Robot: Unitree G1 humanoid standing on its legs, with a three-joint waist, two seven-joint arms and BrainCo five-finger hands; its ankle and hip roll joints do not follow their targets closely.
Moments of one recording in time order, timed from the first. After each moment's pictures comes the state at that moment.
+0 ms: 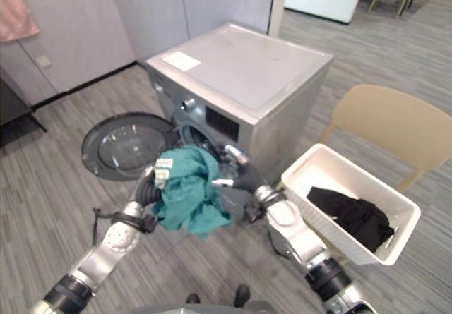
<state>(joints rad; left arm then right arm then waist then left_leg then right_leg) -0.02 0.45 -0.39 0.13 0.19 -0.16 0.20 -0.15 -0.47 0.41 -0.01 0.27 -0.11 0.02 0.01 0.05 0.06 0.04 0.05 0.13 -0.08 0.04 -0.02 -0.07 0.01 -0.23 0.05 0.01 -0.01</state>
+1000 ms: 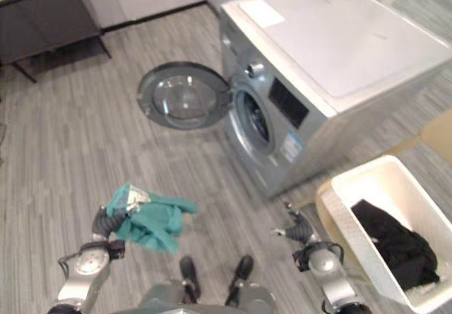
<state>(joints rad) 0.12 0.32 -0.09 0.41 -0.19 -0.12 0.15 0.07 -0.45 0.20 0.41 -0.06 -0.05 -0.05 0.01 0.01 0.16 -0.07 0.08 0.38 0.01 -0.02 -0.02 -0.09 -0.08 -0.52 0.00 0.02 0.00</state>
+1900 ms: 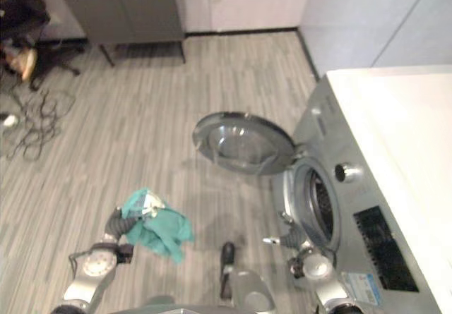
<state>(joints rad) 0.11 0.35 -0.17 0.39 -0.14 -0.10 0.10 0.04 -0.42 0.20 0.48 -0.08 -0.05 -0.02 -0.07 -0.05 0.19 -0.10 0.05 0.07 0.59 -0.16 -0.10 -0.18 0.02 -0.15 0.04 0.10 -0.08</state>
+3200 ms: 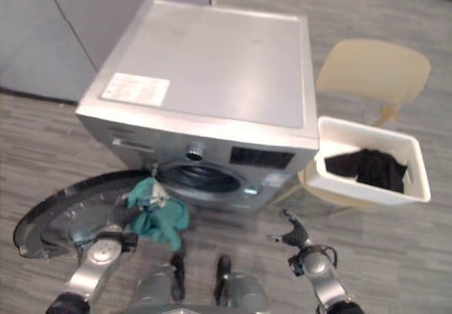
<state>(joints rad) 0.03 0.35 -0.22 0.38 -0.18 -0.09 0.13 0.02 -0.41 0.24 0.53 -0.12 -0.03 -0.09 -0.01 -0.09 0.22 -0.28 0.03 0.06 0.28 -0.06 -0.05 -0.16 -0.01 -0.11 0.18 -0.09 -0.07</state>
